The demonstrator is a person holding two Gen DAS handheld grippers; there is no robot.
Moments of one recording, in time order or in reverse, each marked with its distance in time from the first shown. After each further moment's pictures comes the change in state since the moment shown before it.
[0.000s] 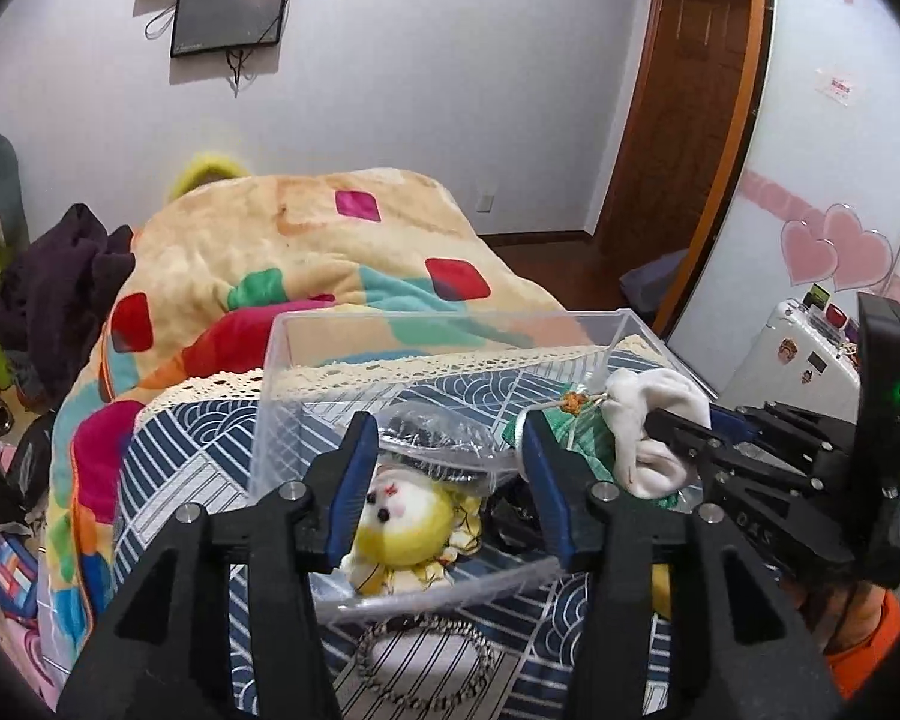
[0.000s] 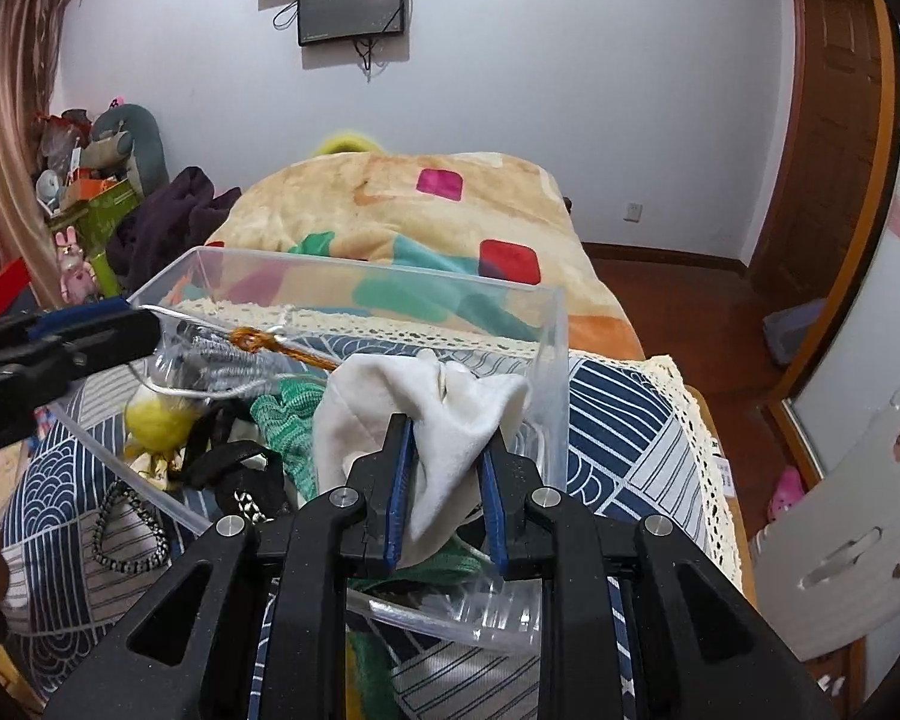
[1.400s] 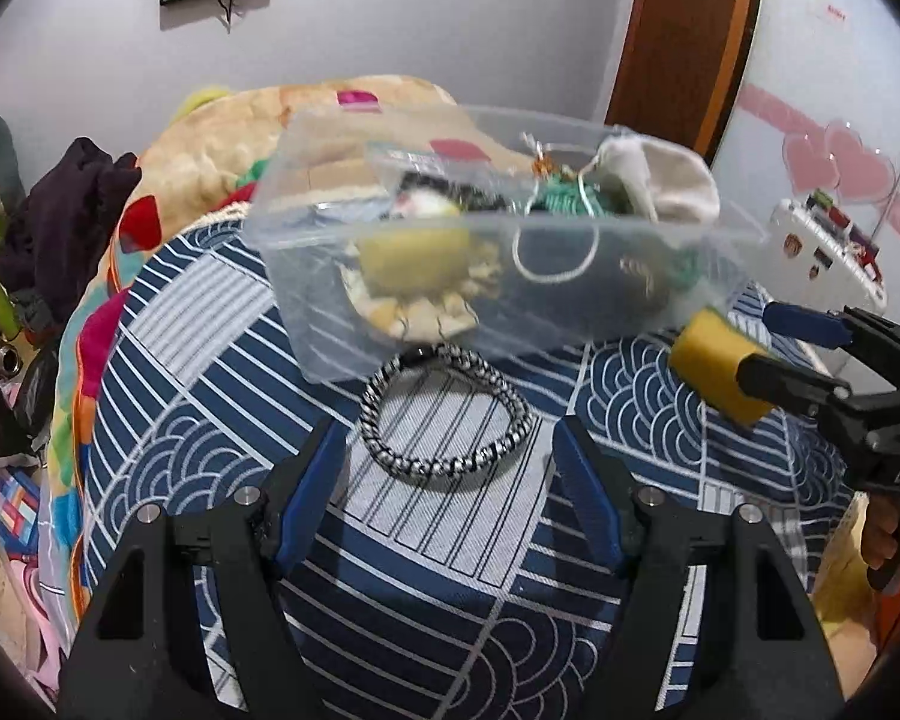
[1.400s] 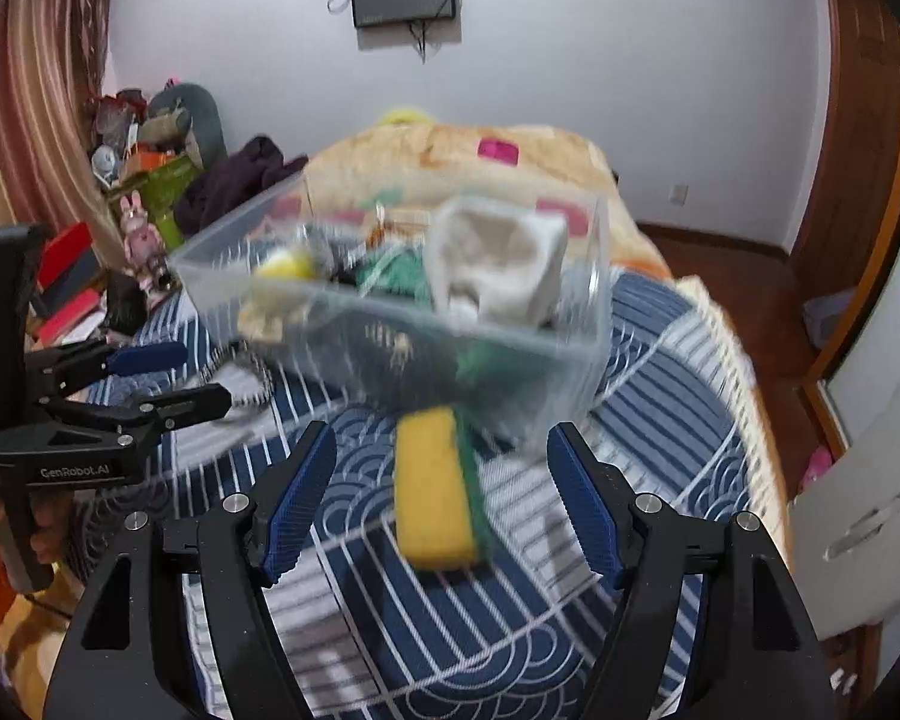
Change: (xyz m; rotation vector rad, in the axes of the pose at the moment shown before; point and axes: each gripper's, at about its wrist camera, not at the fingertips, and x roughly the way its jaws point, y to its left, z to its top) left arm -0.005 -0.001 -0.098 0.043 0.197 0.020; right arm -0.032 0.017 -0.056 -0.027 0.059 0.128
